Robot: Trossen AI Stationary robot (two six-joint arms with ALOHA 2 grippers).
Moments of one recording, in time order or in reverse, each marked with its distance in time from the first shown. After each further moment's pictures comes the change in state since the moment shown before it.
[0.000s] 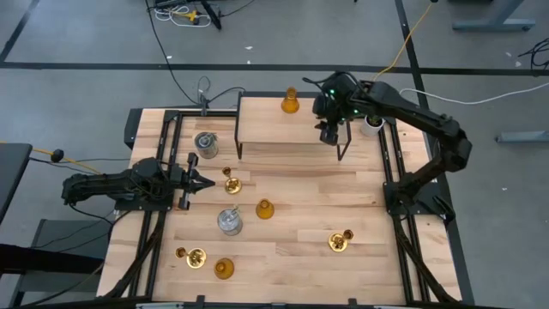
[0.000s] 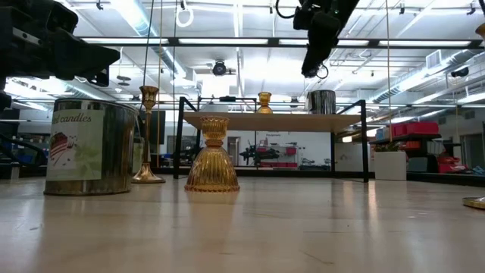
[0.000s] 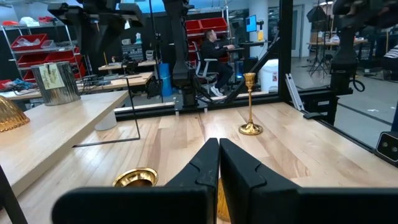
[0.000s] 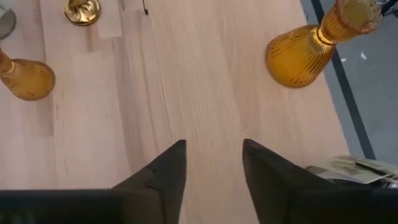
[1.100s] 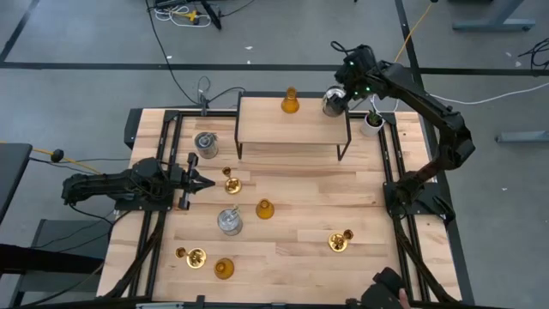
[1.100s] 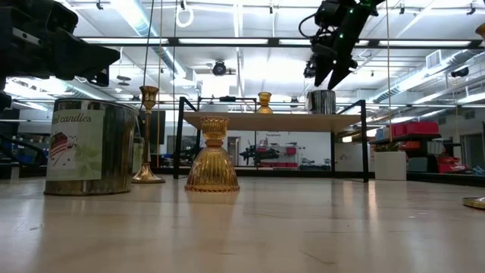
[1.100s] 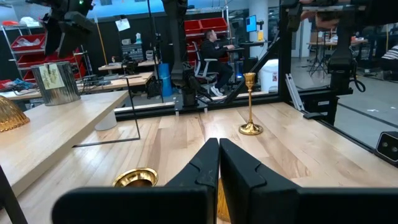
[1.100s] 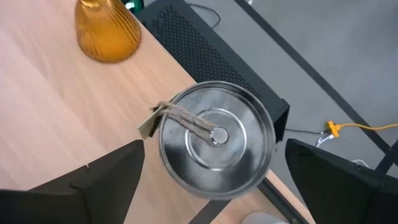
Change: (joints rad) left arm 0.000 0.000 0.000 0.000 0.000 0.000; right arm -0.303 -0.004 -0.002 0.045 0.130 0.187
